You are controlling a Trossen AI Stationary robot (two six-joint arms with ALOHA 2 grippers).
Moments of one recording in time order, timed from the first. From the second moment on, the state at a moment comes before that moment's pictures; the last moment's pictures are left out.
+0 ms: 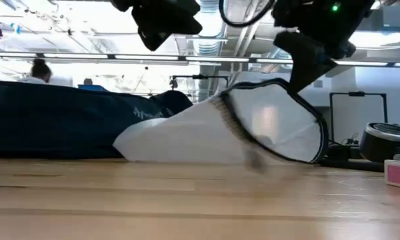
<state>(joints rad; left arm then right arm) -0.39 1.60 1.05 -0.05 -0.14 -0.31 0.42 1.70 1.19 -1.05 0.79 1.15</state>
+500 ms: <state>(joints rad) -0.37 1.62 1.05 0.10 -0.29 -0.44 0.38 1.71 1.19 -0.89 0.84 1.10</state>
